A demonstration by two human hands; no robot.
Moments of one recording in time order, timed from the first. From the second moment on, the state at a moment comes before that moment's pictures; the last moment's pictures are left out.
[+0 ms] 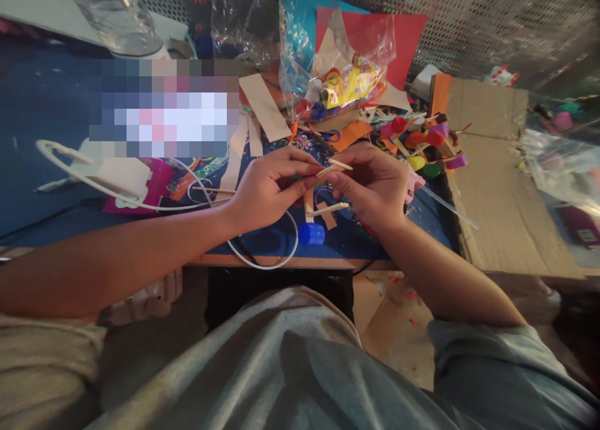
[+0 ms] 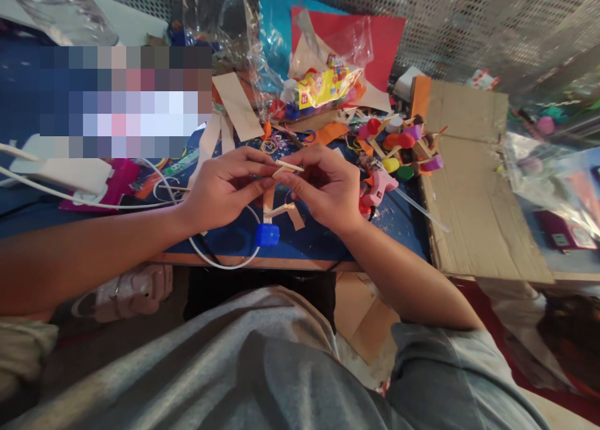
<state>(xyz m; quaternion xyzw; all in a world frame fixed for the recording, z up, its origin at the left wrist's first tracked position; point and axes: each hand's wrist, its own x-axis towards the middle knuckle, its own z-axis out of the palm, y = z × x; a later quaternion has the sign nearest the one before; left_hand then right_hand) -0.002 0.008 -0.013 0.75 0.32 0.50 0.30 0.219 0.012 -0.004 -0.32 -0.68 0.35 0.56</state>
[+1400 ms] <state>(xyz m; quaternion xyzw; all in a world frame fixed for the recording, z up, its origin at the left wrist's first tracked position) 0.007 0.002 -0.003 0.46 0.27 0.41 0.74 0.227 0.030 -0.016 -0.22 -0.68 0.22 0.66</state>
